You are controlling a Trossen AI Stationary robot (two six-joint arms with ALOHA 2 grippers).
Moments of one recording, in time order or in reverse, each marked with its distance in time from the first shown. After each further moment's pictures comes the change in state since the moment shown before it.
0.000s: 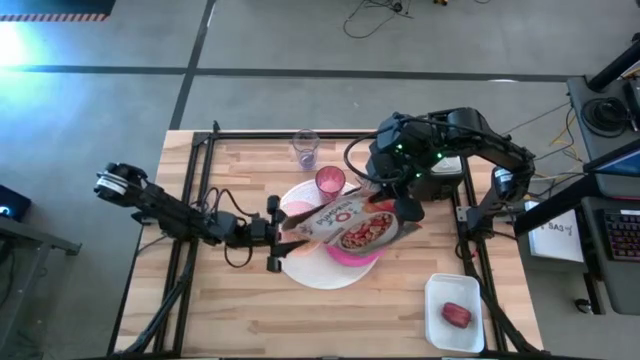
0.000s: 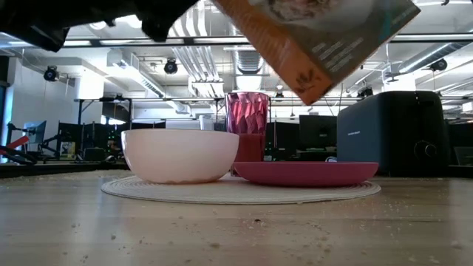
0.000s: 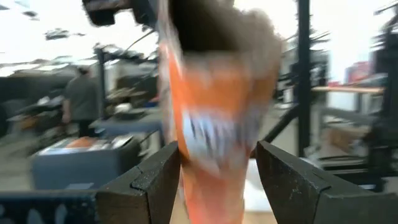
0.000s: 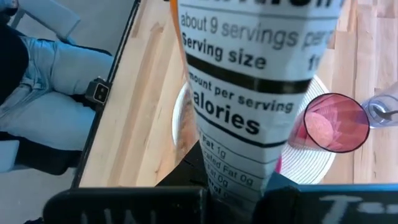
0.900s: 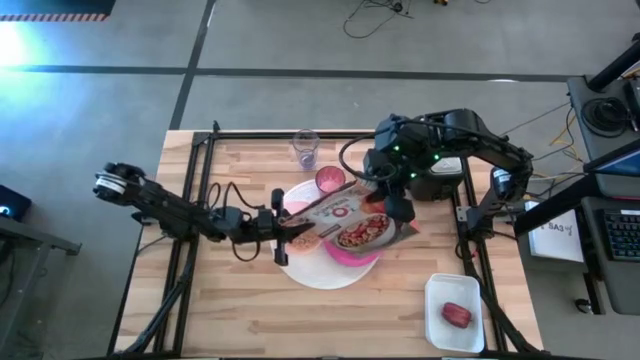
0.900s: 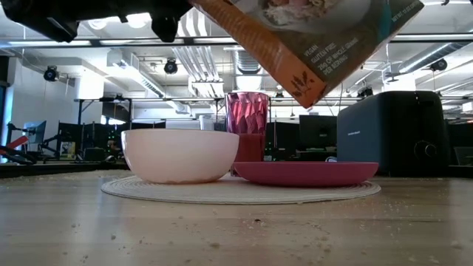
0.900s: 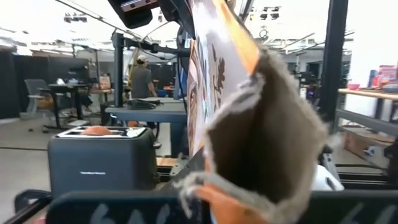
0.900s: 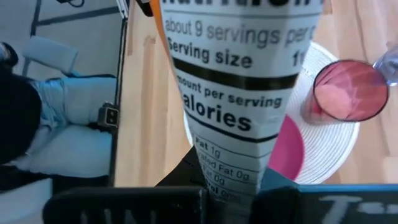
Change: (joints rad) left arm 0.039 -0.017 0.063 -0.122 -0.027 -0.078; right arm 0.000 0.003 0.000 0.001 0.013 0.255
